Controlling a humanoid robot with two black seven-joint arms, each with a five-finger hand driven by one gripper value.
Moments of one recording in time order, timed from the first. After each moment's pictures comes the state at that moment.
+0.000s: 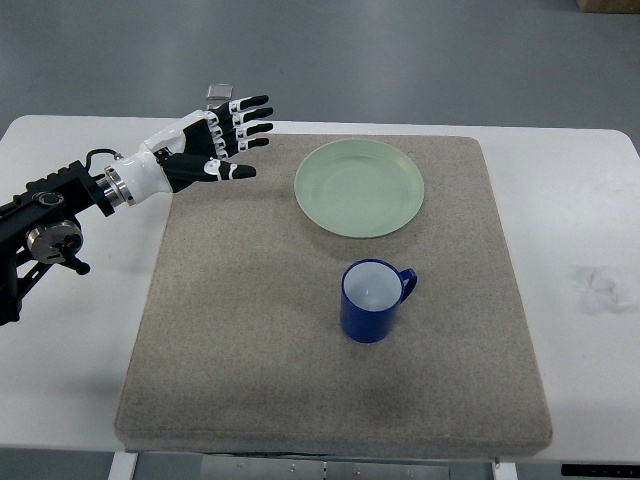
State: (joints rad) left arm -0.77 0.46 -0.60 -0.85 0.60 -0.59 -0.44; right arm 0.00 0.00 0.04 0.07 -0.03 0.18 0.22
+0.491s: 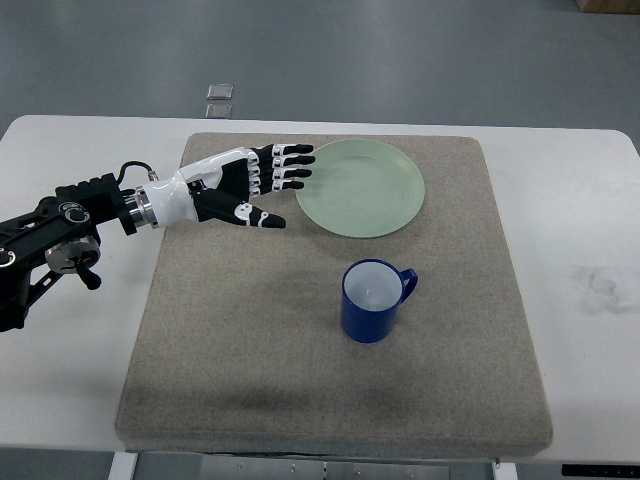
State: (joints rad) left arm -0.78 0.46 -0.51 -0.97 0.72 -0.61 -0.44; right arm 0.00 0.00 0.04 0.07 -0.03 0.18 0.22
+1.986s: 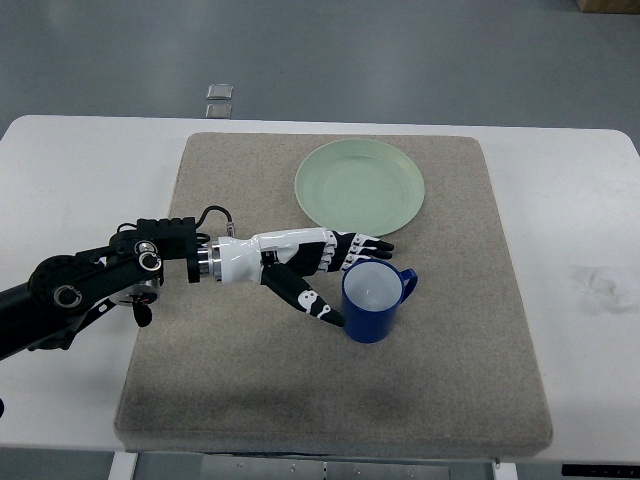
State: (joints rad) left arm -0.78 0.34 -0.37 -1.04 0.86 -0.60 -0.44; right arm 0.00 0.00 0.04 0.07 -0.03 0.18 0.22
